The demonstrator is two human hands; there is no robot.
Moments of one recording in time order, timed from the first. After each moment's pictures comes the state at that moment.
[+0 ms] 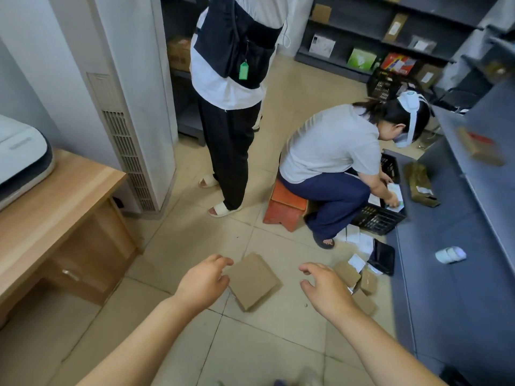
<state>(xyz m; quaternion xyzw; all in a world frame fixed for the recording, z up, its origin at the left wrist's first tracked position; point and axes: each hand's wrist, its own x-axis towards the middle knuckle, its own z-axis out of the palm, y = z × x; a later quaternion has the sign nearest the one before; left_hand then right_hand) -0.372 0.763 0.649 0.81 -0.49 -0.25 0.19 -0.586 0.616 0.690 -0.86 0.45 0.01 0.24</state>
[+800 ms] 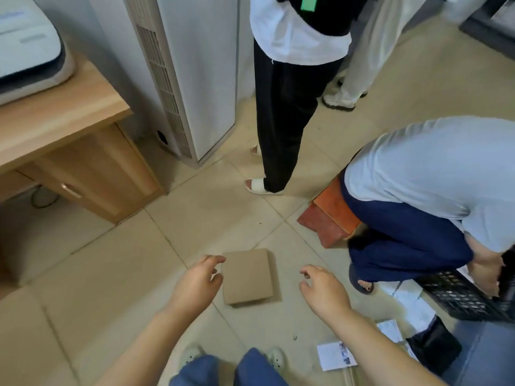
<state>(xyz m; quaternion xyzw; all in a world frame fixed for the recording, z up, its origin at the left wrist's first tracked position) -0.421 0.554 0.517 0.91 -0.12 -0.26 0.30 -0.518 0.313 0.531 -0.92 0.25 0.20 0.23</state>
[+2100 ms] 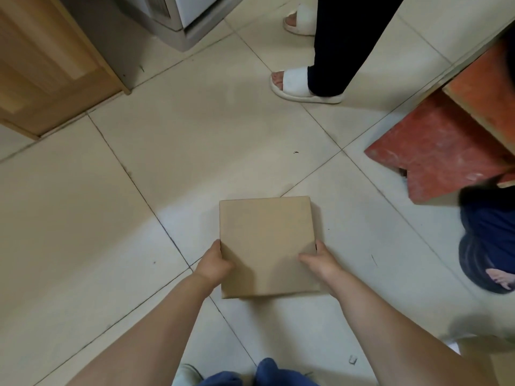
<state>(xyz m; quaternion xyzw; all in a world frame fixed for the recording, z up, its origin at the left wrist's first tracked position) -0.394 0.528 -0.069 0.77 0.18 -0.47 0.40 -0.455 0.302 -0.070 -0.68 0.46 0.30 0.49</state>
